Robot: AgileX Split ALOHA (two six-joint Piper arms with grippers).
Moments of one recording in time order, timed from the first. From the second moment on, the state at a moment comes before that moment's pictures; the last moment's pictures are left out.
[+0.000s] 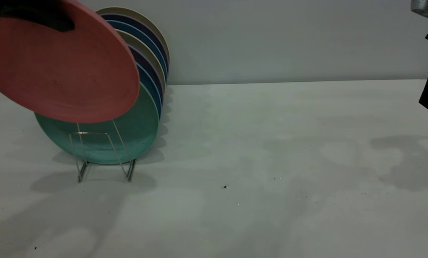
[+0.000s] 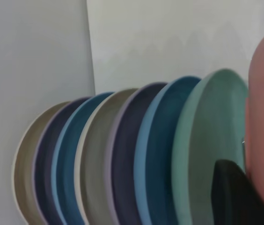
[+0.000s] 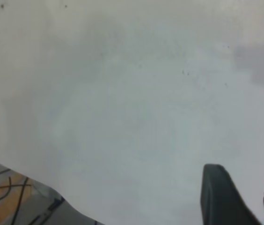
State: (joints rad) left arm -0.13 1.54 -1.07 -0.57 0.46 1.98; right arm -0.15 2.07 -1.51 0.42 1.20 -0.50
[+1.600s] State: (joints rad) left arm -0.13 1.84 -1.07 -0.63 0.28 2.00; right arm -0.15 2.07 -1.51 0.42 1.20 -0.49
